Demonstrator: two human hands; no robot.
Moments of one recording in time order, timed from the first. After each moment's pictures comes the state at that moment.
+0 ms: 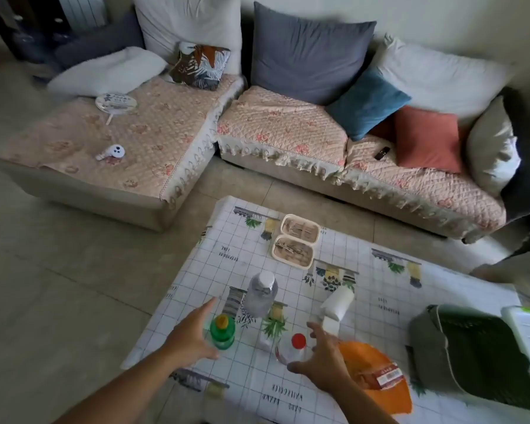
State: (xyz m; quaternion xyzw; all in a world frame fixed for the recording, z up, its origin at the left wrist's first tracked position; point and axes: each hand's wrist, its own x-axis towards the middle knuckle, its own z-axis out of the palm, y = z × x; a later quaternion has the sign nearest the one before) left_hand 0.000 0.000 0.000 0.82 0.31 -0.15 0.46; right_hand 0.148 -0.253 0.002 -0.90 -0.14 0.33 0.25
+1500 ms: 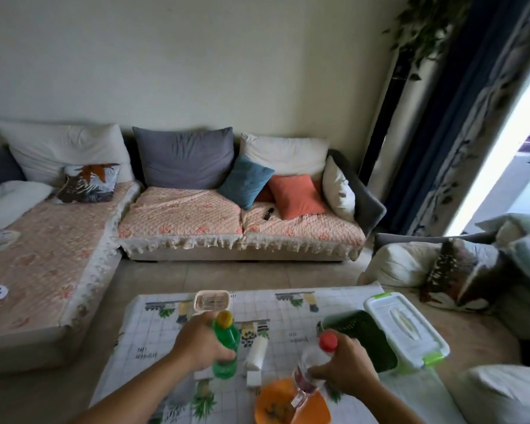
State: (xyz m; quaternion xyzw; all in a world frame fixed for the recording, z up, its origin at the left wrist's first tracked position) left_hand 0.122 -0.154 0.241 0.93 0.13 -0.08 0.34; right_hand 0.167 -0.440 0.235 -0.95 -0.03 0.15 0.28
